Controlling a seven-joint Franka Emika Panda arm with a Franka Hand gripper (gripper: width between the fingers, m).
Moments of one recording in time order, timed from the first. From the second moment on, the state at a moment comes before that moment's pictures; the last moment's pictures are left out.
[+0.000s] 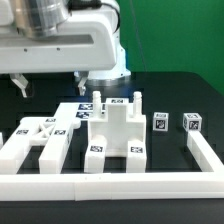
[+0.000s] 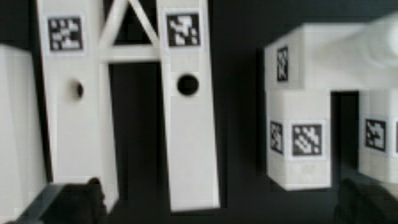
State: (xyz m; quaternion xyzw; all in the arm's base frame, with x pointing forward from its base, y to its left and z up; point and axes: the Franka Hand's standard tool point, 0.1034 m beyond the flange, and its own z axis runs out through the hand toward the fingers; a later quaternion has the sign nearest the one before) arm 0.570 -0.098 0.113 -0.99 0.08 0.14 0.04
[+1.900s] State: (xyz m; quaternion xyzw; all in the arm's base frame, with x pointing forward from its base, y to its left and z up) arm 0.572 -0.110 0.042 -1.00 0.06 0.07 0.01
